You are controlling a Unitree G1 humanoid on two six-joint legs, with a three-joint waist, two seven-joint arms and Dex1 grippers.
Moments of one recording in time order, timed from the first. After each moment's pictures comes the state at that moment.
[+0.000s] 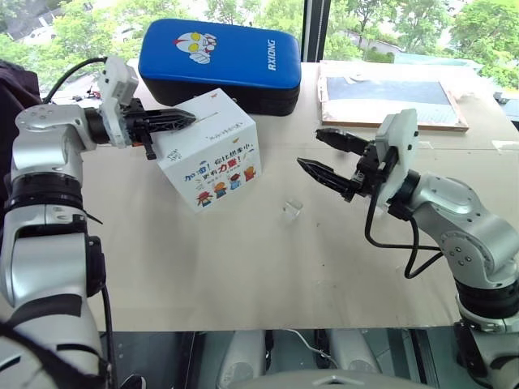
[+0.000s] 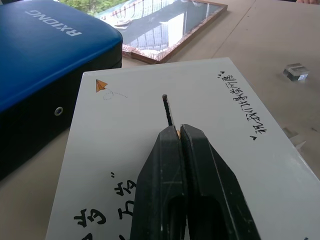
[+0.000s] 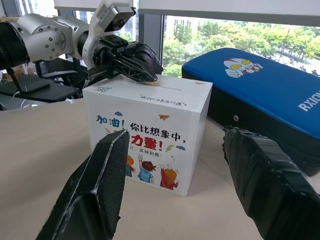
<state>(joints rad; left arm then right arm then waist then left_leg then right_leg) -1.06 0.88 0.00 0.86 -0.30 0.17 -1.44 -0.50 -0.48 0.06 -0.55 0.64 0.65 0.51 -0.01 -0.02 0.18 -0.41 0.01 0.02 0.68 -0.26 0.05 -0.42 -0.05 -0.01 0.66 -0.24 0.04</state>
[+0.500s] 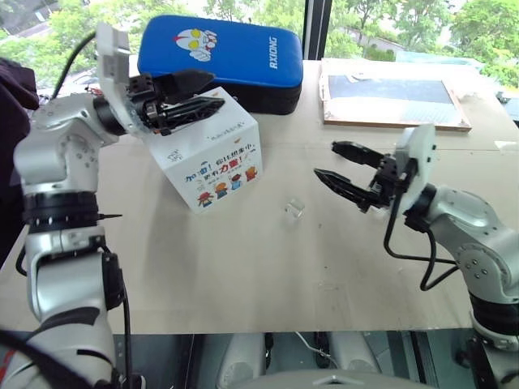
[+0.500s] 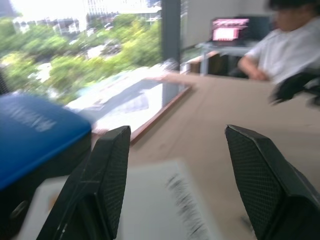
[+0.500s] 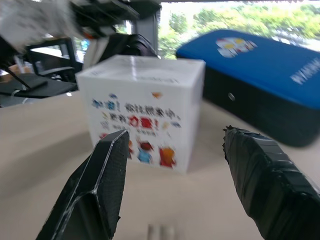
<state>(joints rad) -0.79 0.77 0.20 0.06 -0.68 0.57 -1.26 -0.29 -0.54 -0.06 -0.58 0.70 0.62 0.59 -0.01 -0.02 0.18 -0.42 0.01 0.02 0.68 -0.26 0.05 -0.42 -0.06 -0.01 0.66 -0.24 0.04</state>
